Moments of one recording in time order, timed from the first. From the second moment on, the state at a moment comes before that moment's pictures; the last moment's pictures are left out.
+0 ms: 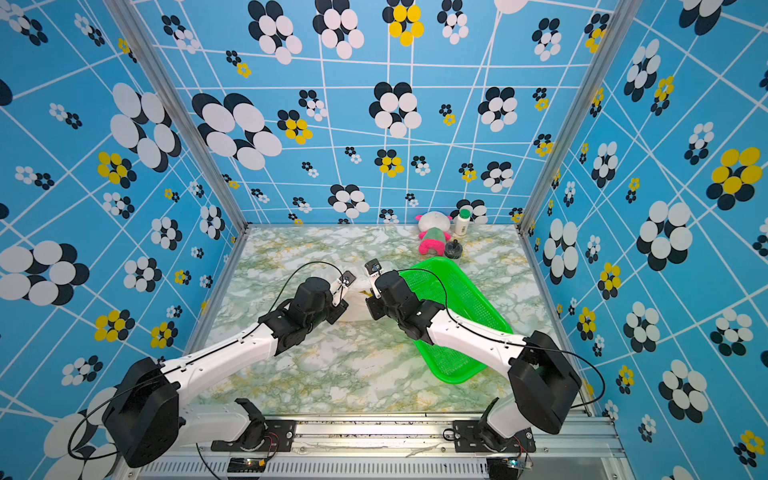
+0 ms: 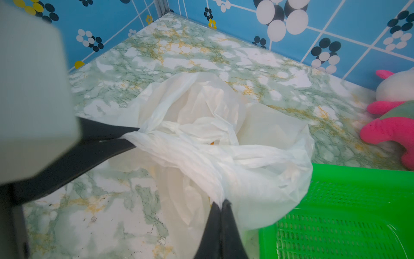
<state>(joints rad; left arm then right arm) -0.65 1.30 0.78 -0.06 -0.25 0.34 0.84 1.51 1.02 -0.07 0.21 0.12</state>
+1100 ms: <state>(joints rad) -0.46 0.85 0.57 -0.08 -0.01 0.09 0.84 1.53 1.06 -0.11 0.25 0.17</state>
